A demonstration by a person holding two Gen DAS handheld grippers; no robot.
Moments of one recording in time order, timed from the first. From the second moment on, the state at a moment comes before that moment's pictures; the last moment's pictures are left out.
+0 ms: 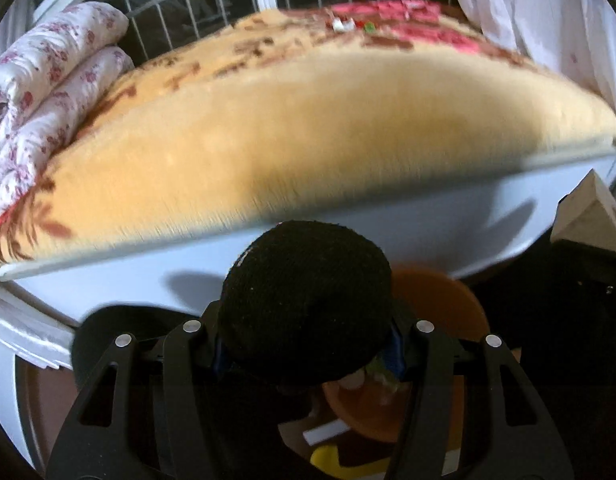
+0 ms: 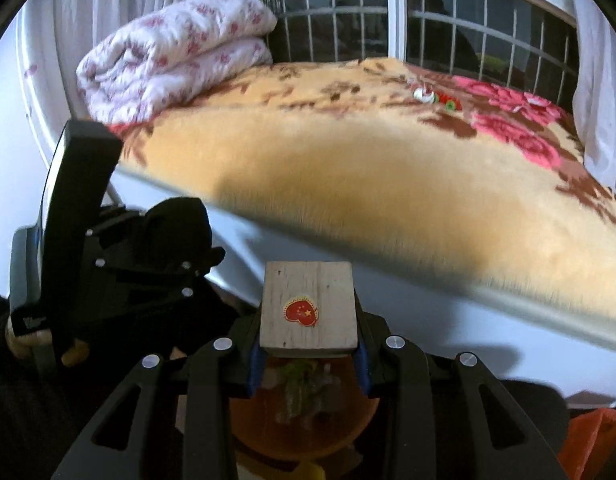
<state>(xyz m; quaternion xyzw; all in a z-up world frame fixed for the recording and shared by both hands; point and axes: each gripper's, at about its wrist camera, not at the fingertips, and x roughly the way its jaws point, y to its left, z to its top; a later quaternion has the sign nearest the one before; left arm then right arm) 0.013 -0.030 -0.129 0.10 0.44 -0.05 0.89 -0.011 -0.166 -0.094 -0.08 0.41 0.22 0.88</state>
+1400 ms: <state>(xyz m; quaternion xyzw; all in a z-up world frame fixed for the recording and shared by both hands) 0.003 -0.041 -0.146 0.13 0.45 -0.06 0.88 0.001 -0.209 -0.105 -0.03 0.41 0.17 0.89</state>
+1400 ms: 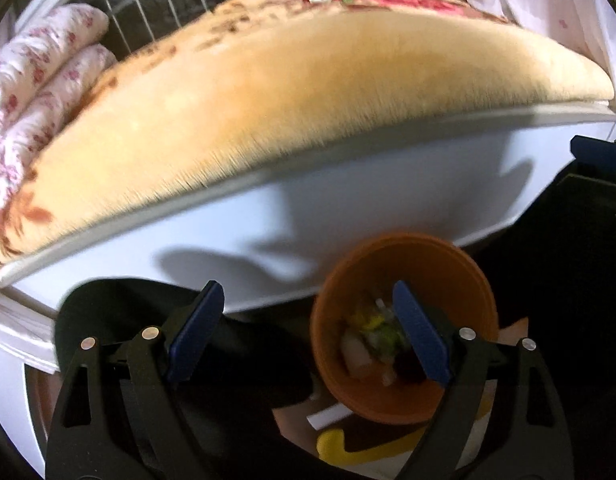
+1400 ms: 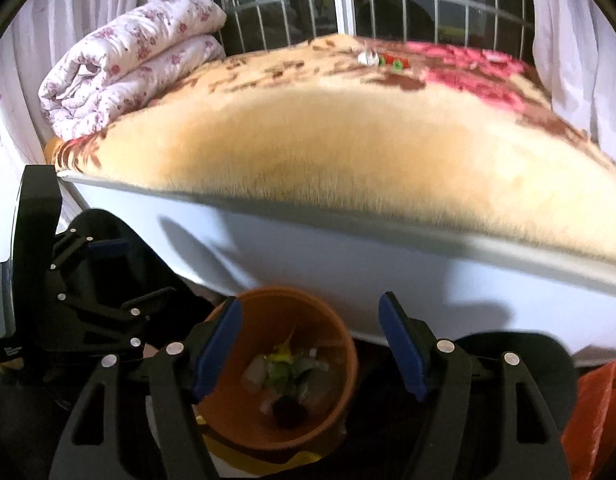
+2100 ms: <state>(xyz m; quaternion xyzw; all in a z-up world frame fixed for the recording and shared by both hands) 0.246 -0.085 -0.039 0.06 0.41 -0.05 0.91 0.076 -0.267 -0.037 0.02 0.33 0.12 0.93</state>
